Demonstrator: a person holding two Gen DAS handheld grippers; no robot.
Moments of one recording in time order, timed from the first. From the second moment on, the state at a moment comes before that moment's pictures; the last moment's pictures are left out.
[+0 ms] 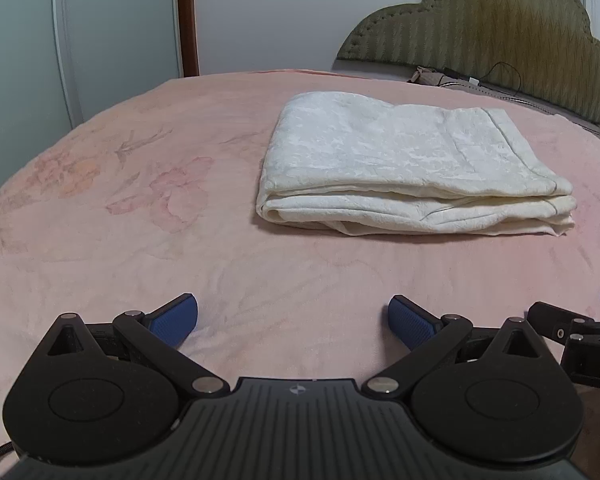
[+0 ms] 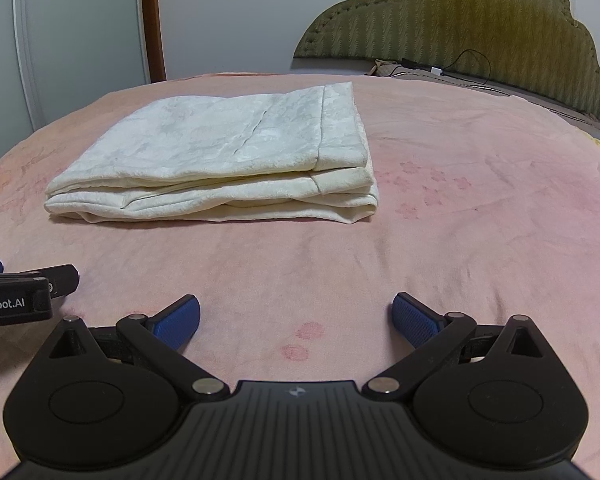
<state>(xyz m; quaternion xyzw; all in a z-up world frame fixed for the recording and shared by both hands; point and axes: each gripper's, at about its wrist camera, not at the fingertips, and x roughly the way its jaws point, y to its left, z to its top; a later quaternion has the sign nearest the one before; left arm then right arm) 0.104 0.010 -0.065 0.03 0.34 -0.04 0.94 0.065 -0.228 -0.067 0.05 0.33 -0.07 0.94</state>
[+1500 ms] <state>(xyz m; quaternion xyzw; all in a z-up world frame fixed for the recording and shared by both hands) 0.107 0.019 -0.064 0.02 0.34 -0.04 0.94 0.068 -0.227 -0.067 0.04 0.33 -0.07 0.94</state>
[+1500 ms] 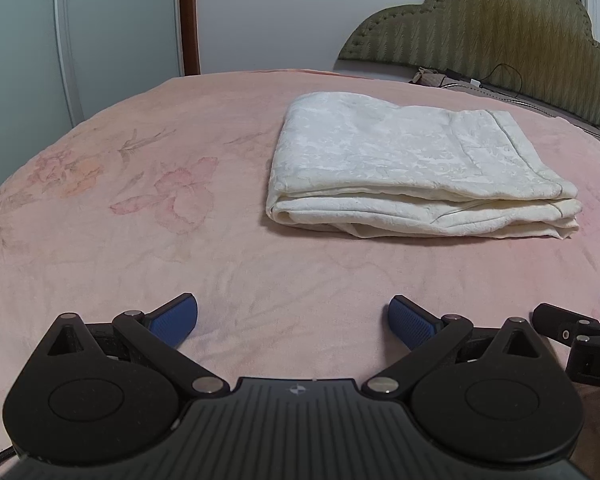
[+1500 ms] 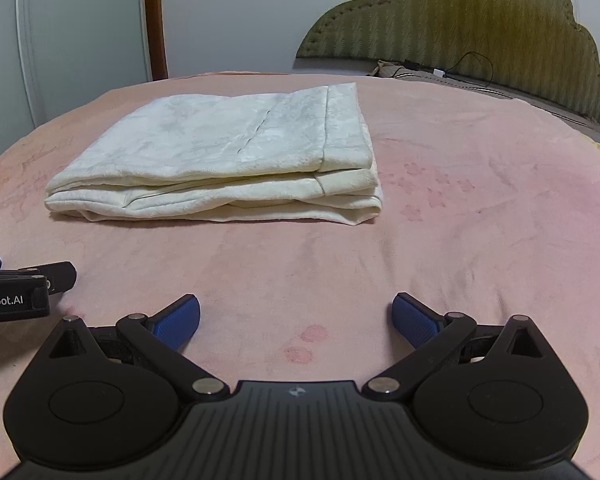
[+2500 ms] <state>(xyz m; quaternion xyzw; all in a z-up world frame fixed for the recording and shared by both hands) 0.104 0.021 -0.064 0.02 0.34 -0.04 0.94 0.066 -0.226 -0.067 0.04 0.33 -0.07 0.94</state>
